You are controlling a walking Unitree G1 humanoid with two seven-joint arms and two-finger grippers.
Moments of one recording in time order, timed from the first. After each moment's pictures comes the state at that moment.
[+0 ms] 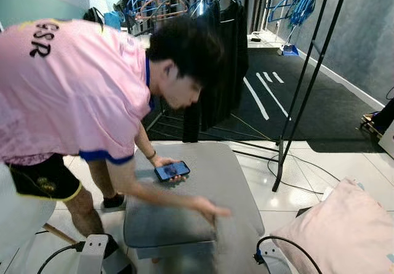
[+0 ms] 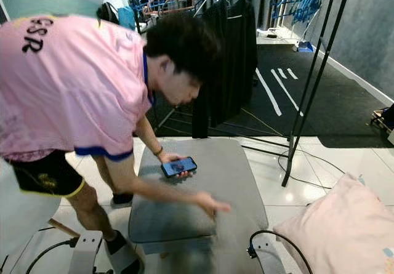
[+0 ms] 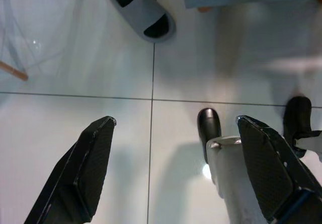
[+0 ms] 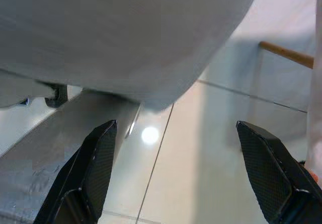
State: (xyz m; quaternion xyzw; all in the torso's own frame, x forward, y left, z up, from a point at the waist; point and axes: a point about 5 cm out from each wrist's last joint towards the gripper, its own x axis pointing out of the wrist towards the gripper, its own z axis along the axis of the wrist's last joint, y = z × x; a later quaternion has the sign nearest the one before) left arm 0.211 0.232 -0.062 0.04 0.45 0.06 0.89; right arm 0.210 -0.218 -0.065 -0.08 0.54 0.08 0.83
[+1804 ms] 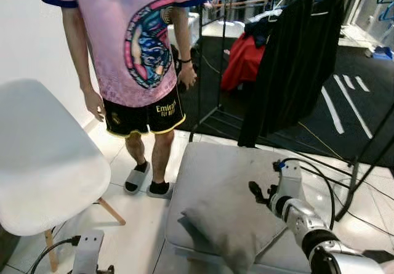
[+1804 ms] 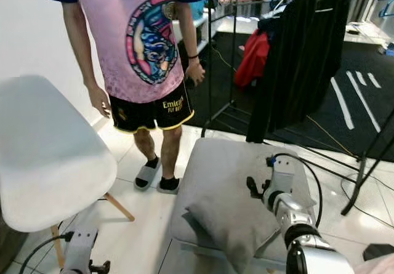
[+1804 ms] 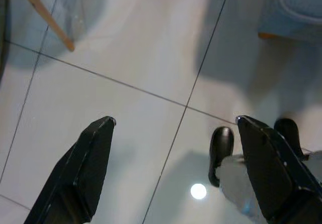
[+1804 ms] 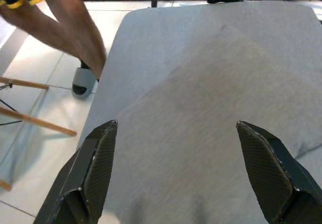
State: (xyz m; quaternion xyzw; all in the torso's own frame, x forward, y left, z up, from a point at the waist) left arm 0.216 0.239 -0.056 0.04 0.41 0.06 0.91; right arm 0.337 -0.227 0.053 0.09 0.23 0.00 0.97
